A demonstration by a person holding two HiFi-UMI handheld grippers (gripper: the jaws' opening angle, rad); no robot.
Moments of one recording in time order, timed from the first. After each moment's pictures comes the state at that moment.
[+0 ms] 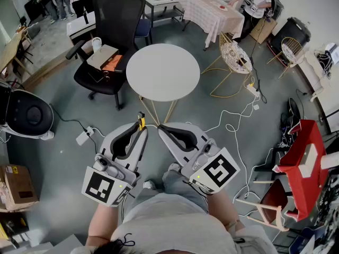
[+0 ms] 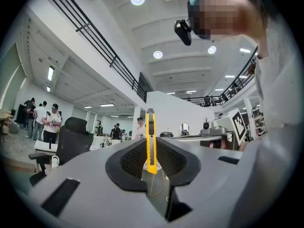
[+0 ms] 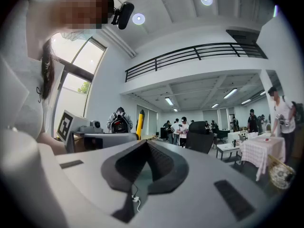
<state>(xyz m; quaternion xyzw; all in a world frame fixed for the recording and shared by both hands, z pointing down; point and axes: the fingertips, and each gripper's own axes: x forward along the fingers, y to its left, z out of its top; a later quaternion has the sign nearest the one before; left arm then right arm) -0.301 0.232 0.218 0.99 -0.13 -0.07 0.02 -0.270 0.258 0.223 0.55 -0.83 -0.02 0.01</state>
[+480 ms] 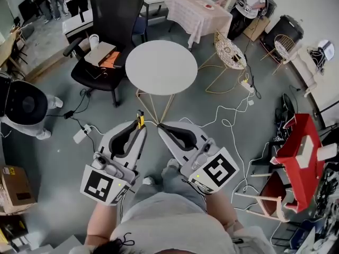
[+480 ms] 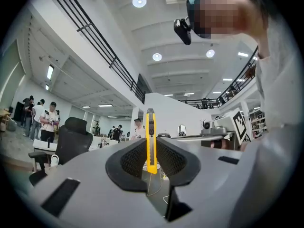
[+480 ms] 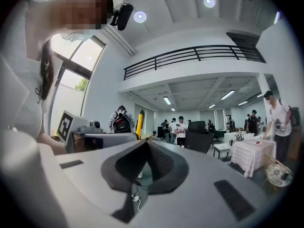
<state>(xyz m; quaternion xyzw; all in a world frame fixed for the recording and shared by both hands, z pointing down) -0.341 0.247 0.218 0.99 -0.12 -0.07 0.02 -0.310 0.275 0.223 0.56 -0.83 -0.02 0.01</state>
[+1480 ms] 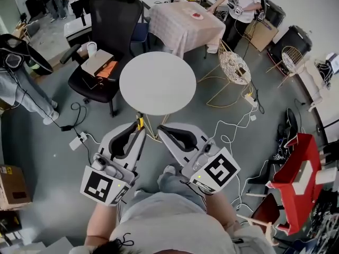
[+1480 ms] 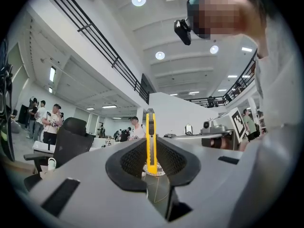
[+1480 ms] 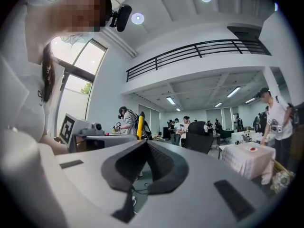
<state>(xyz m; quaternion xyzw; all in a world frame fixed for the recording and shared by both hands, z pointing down) -0.230 0.191 0.220 0.98 -0.16 -0.08 0.01 -0.196 0.219 0.221 0.53 -0.85 -0.02 0.01</state>
